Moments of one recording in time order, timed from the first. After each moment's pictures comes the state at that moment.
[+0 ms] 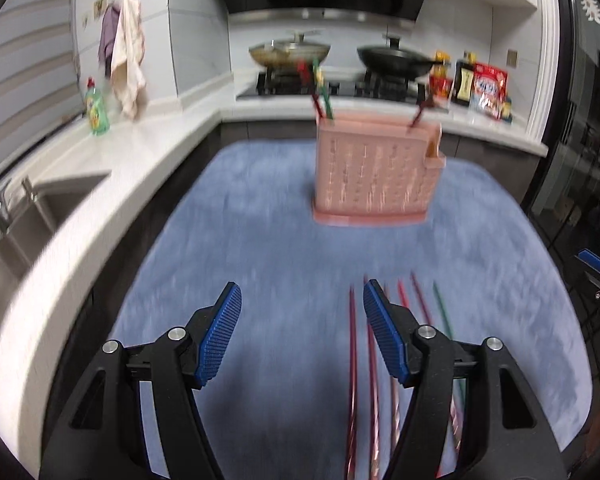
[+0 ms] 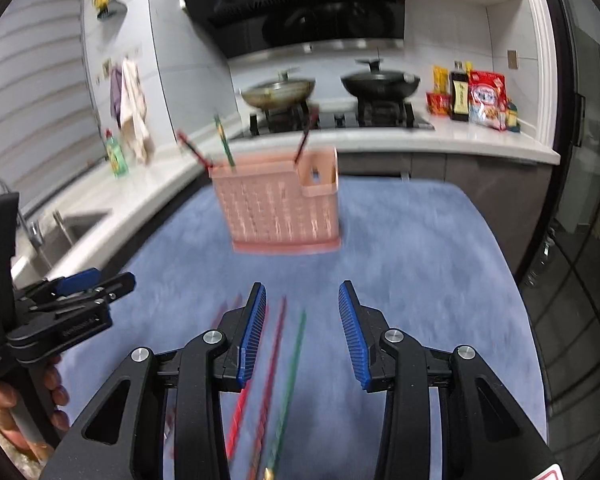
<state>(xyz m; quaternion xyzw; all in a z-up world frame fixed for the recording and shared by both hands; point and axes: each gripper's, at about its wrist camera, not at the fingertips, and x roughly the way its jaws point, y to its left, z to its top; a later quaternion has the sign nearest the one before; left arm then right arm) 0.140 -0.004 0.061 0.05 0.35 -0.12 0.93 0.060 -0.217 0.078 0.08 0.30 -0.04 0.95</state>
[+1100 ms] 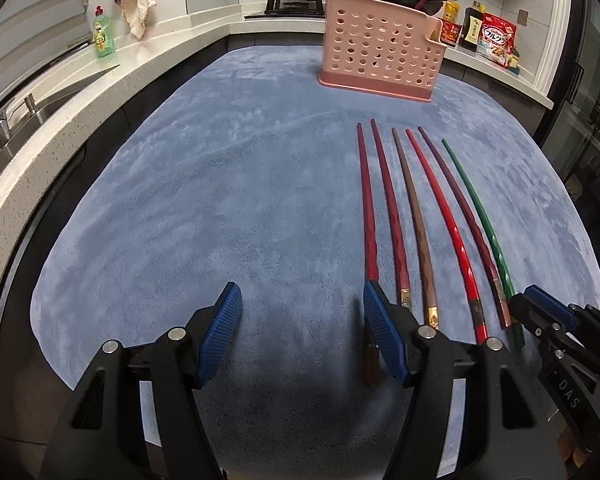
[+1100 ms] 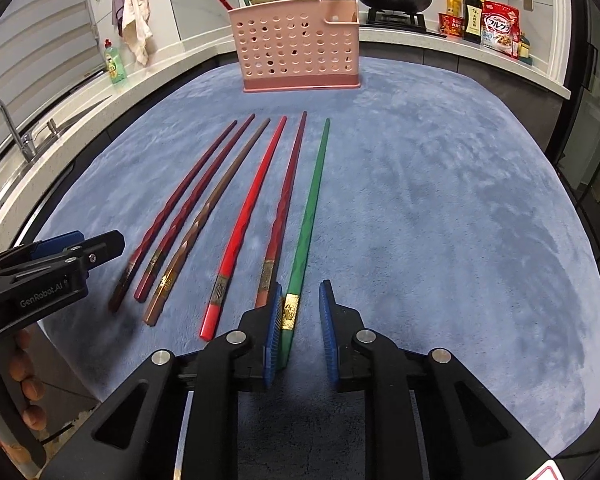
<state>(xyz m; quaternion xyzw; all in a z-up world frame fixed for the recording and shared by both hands) 0.067 0.016 -0.028 0.04 0.44 -0.11 0.89 0.006 -0.165 -0.043 0.07 0.42 -0.02 0.90</state>
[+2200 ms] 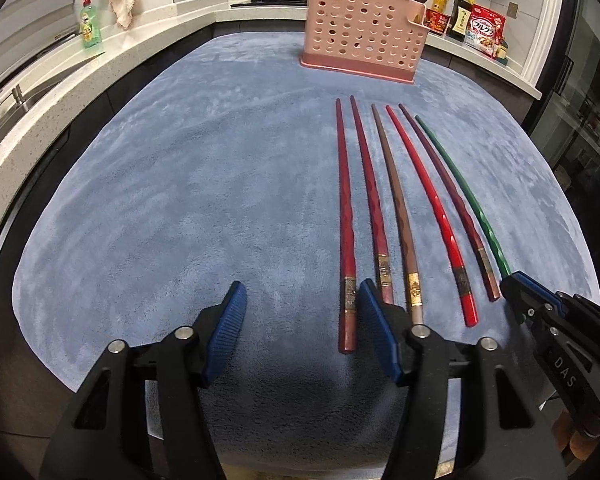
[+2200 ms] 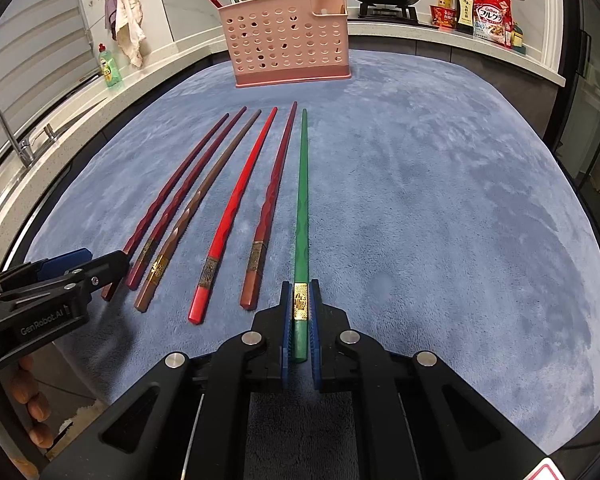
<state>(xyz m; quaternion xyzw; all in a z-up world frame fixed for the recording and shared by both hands) 0.054 0.010 -0.040 0.03 0.45 -0.13 0.88 -0.002 -0.171 -0.051 0.09 0.43 -0.03 0.90</state>
